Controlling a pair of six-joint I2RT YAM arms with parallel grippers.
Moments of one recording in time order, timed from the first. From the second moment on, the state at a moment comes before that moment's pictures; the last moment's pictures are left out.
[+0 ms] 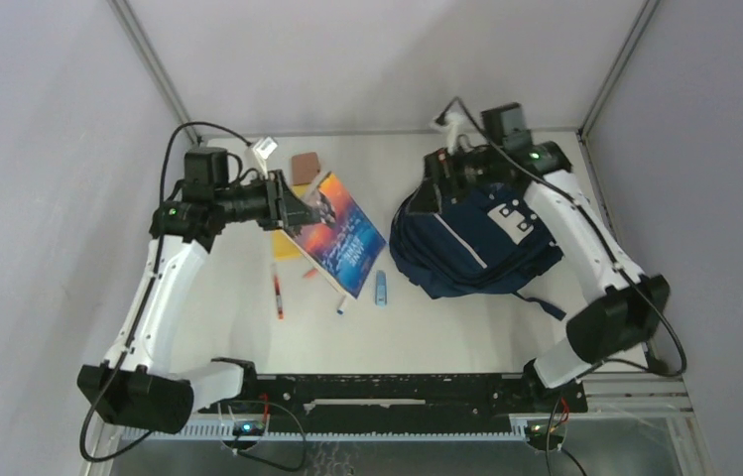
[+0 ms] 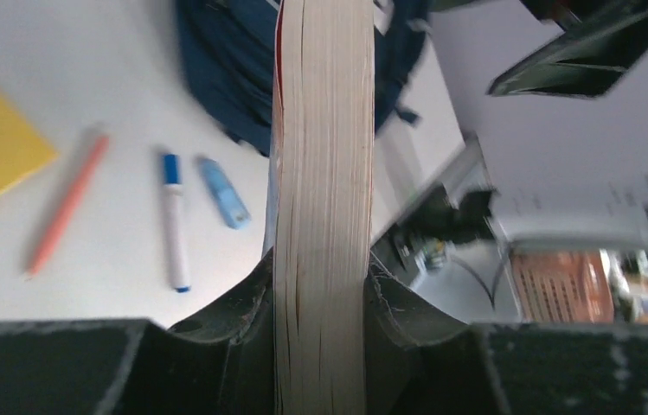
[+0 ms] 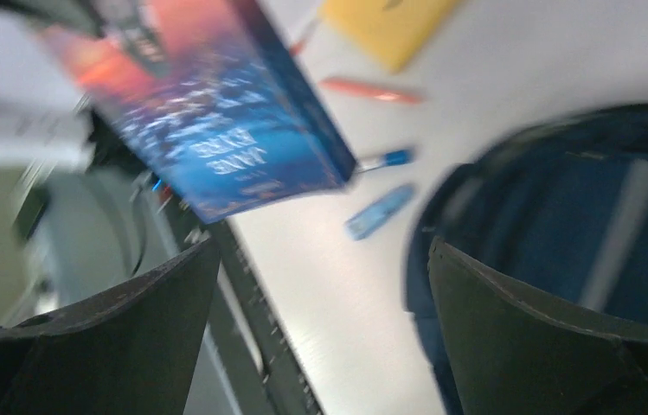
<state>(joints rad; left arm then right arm) -0.16 1.20 1.31 -0.79 0.86 -0.30 0.38 1.59 1.67 -0.94 -0.86 -0.08</state>
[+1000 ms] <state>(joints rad) -0.13 0.94 0.99 -0.47 0.31 -0.73 0.57 1.70 1.28 -0.49 -0.08 0.06</state>
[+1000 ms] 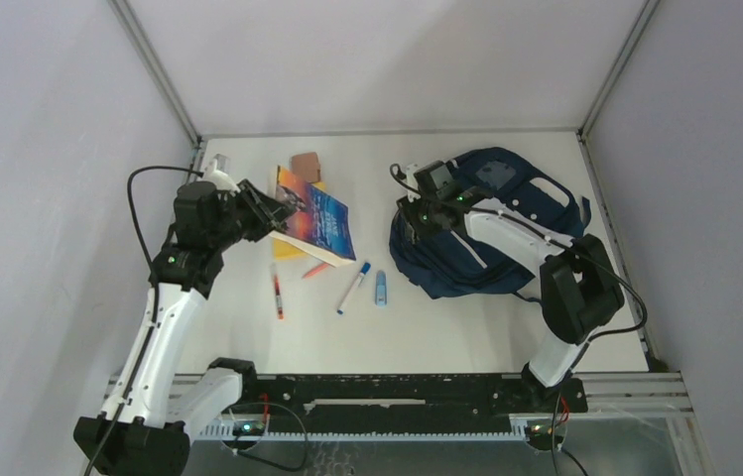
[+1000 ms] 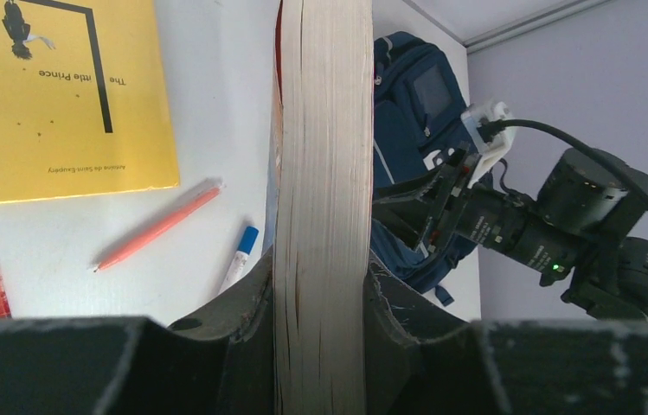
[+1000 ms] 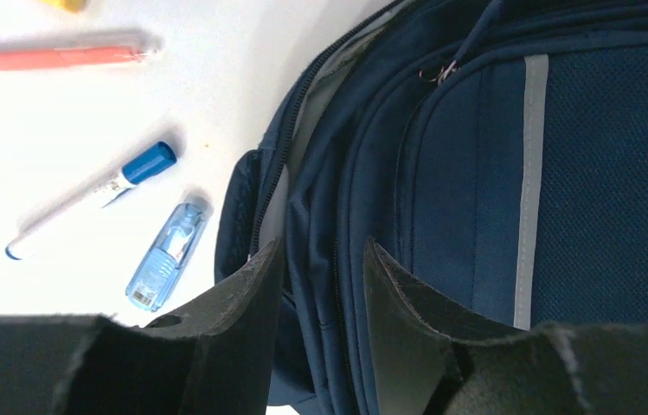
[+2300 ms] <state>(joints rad) -0.13 0.95 0.99 -0.44 0.31 -0.74 0.58 1.64 1.16 -0.49 -0.02 0.07</state>
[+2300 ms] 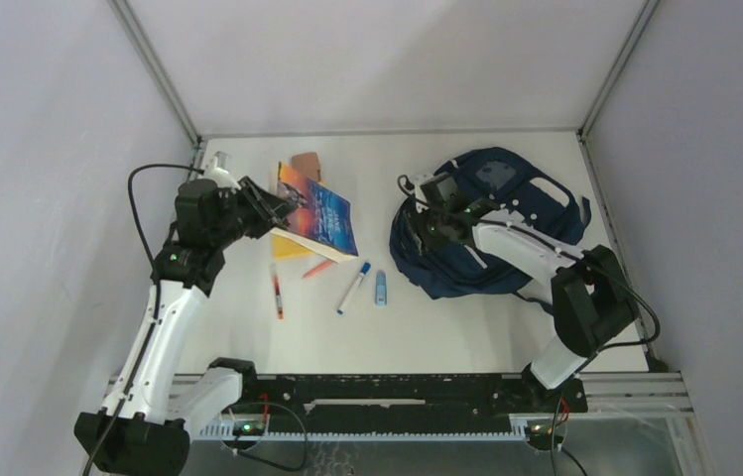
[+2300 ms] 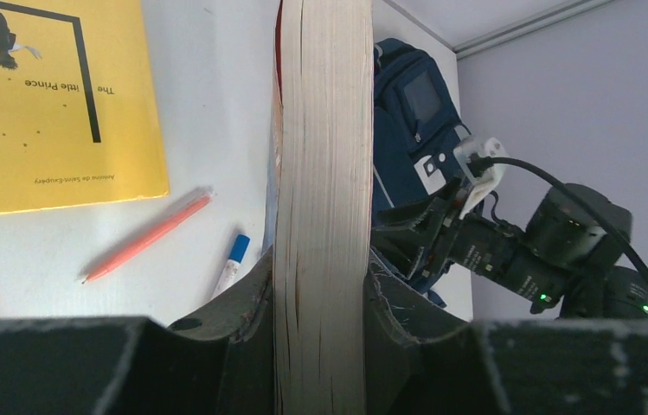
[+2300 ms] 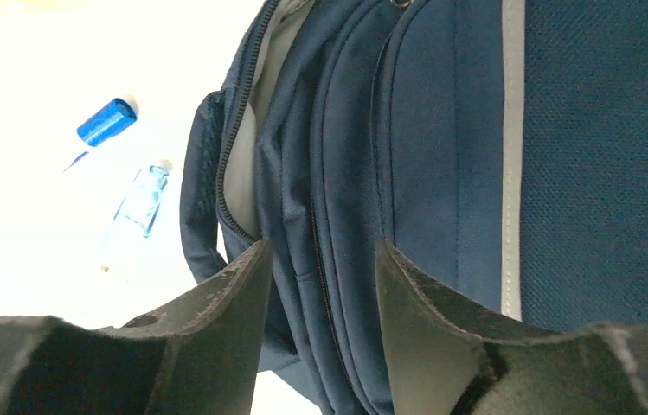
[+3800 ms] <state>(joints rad) -0.39 1.15 0.94 -0.01 0.18 -1.06 0.32 1.43 1.38 -0.60 -0.38 0.32</state>
